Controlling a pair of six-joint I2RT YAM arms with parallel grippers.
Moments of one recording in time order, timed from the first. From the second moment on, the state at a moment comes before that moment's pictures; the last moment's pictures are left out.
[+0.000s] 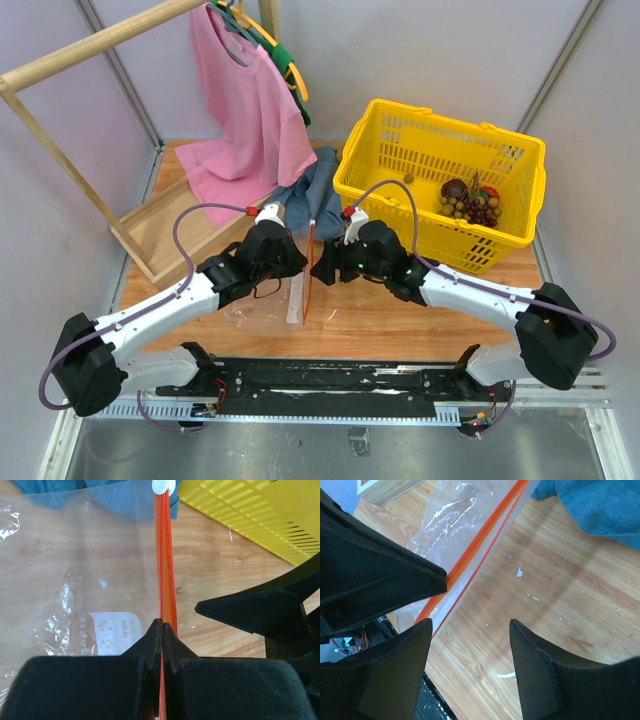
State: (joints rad) left arm -0.78 1.13 0.77 -0.26 -0.21 -0.79; right arm 0.85 1.35 0.77 0.10 -0.14 0.50
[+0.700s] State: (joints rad) left arm -0.81 1.15 0.79 -0.27 -0.23 -0.79; right arm 0.87 1.45 0.81 0.12 -0.13 0.53
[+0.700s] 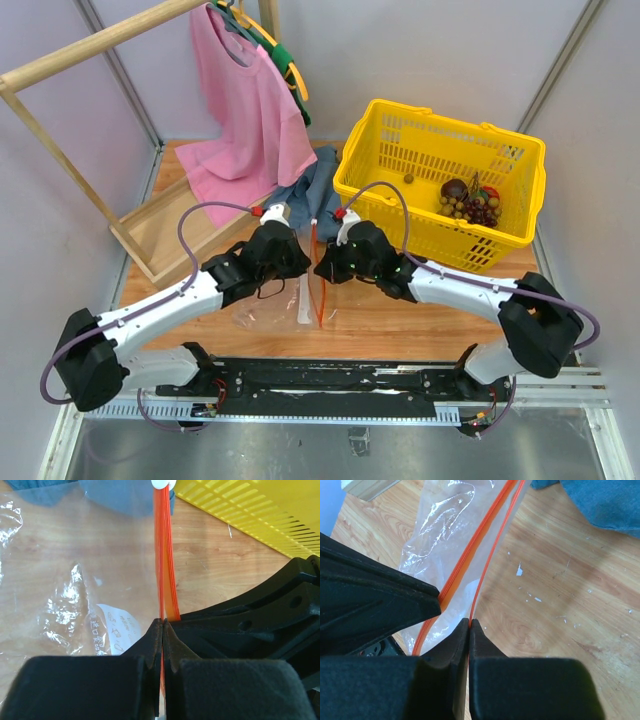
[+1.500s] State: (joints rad) left arm -0.86 1.24 0.93 -0.43 -0.33 -0.86; right arm 0.94 1.34 0.83 0.03 0.05 0.47
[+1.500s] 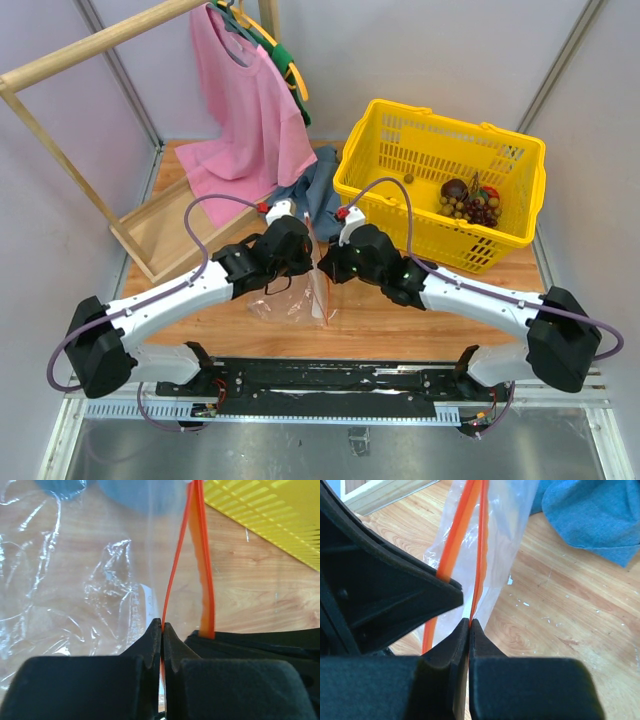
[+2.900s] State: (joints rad) left arm -0.87 1.17 1.26 -0.68 -0.18 -0.67; right arm 0.95 1.28 1.03 -0.14 0.25 0.12
